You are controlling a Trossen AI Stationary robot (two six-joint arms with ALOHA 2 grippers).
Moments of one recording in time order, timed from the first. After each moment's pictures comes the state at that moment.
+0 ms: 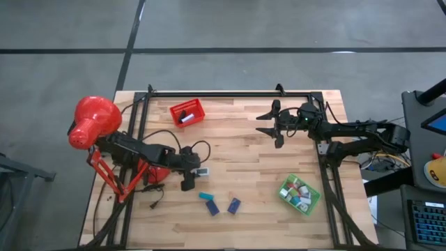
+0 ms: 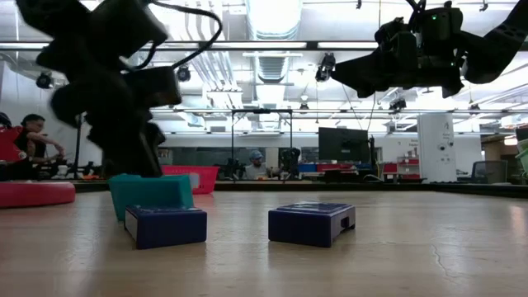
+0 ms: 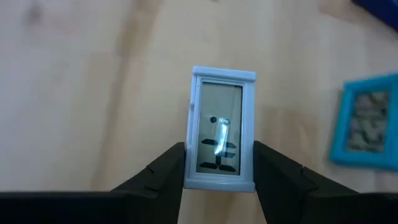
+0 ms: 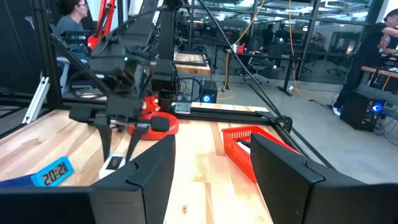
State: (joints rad) left arm -0.20 1.47 0.58 -0.09 -0.07 -0.36; right arm -0.50 1.18 0.34 0.86 -0.51 -0.06
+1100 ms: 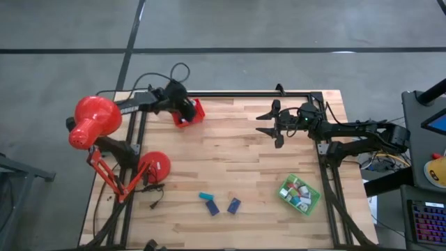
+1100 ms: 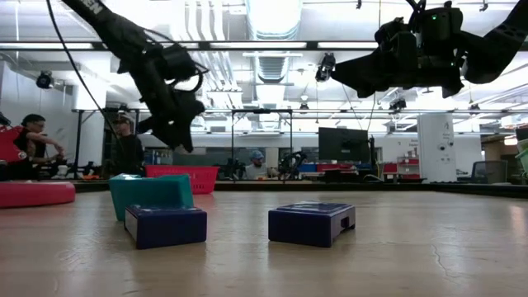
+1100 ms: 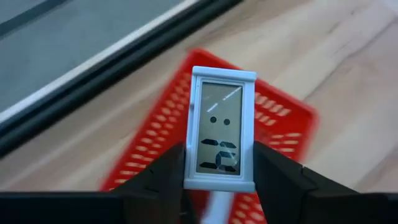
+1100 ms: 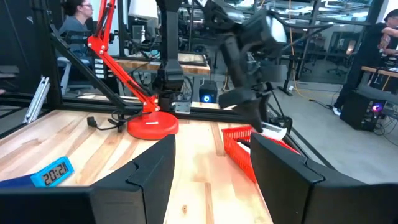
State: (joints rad) left arm 0.70 1.44 0.87 -0.41 -0.08 -0.18; right arm -0.50 1.18 0.34 0.86 -0.51 -0.06
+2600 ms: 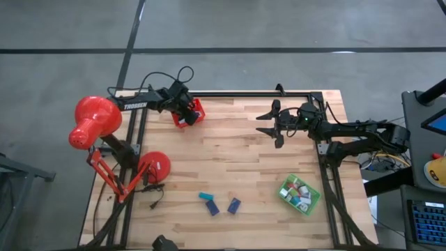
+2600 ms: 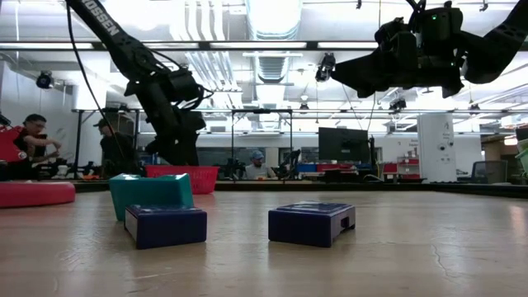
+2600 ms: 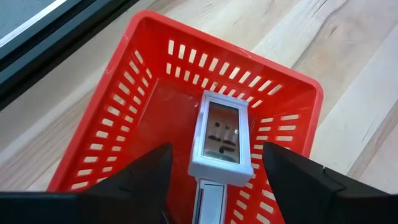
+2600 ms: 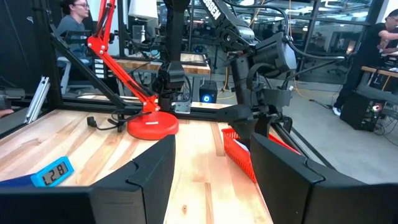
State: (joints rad) left arm 0.78 1.59 0.87 -0.33 0.14 -0.03; right arm -0.50 1.18 0.34 0.86 -0.51 -0.06
